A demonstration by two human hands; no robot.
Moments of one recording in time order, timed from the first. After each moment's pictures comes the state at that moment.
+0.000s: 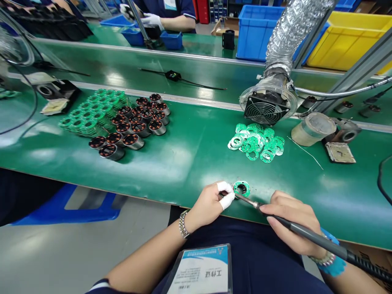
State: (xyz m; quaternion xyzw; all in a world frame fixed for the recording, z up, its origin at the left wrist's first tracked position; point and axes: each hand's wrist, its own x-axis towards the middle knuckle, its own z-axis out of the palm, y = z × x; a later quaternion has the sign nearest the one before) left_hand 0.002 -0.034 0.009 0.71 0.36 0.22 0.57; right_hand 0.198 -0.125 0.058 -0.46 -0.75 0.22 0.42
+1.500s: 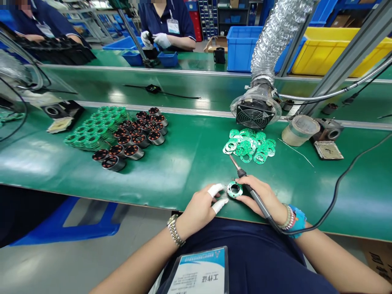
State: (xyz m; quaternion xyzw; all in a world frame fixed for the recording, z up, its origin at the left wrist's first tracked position) left_hand -0.016 -0.033 0.006 0.85 0.34 0.16 0.38; right_hand 0.187 -0.089 0.005 -0.51 -0.74 0.20 0.39
